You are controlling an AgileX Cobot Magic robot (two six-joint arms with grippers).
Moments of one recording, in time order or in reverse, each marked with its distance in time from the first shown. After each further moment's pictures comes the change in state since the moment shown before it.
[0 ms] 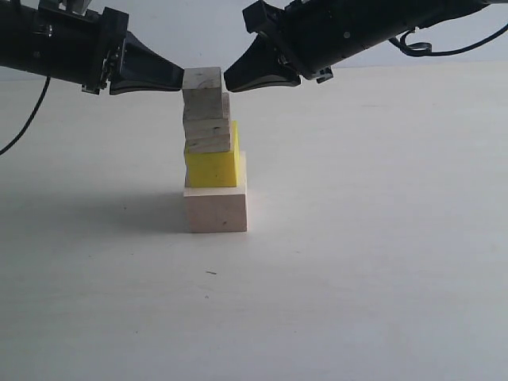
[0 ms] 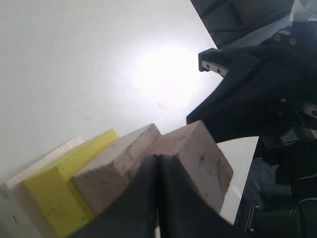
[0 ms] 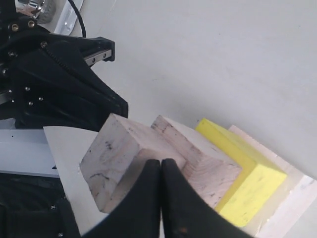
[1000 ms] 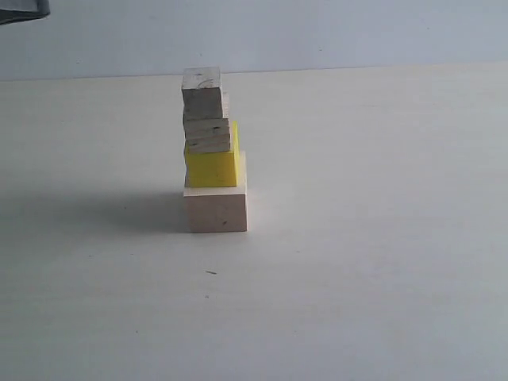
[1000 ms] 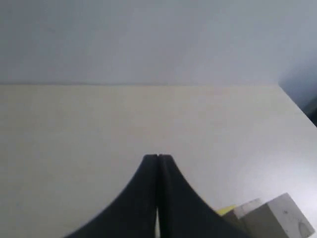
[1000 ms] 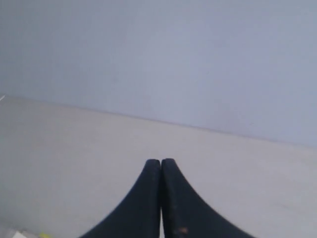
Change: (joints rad) left arm 0.195 -0.428 0.235 -0.039 -0.440 0.113; right arm -0.112 -0.513 0.206 -0.418 -0.580 0.187
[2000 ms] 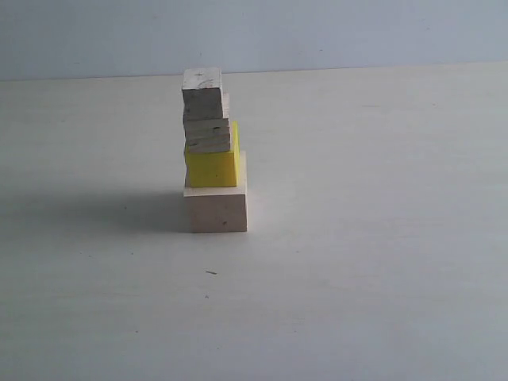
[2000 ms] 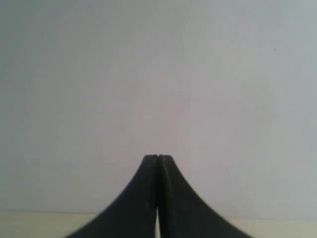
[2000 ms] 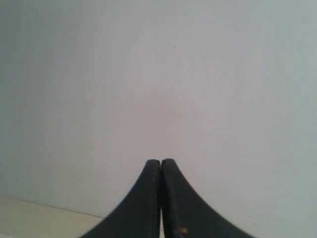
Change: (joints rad) left arm 0.000 -0.955 0.452 -0.042 -0.430 0.052; right arm -0.001 -0.812 0.475 -0.114 -0.254 -0.062
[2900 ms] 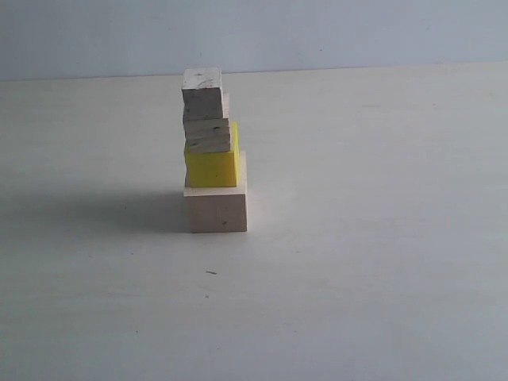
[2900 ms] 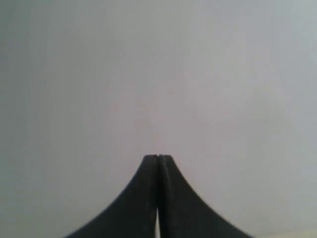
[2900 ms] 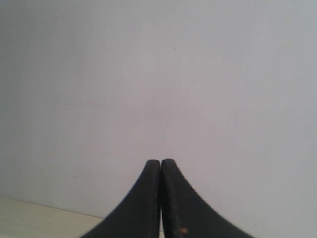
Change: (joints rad) left arm -0.007 -0.237 0.049 0.227 -0.010 -0.039; right arm 0.000 -0.005 0.000 0.000 0.005 0.002
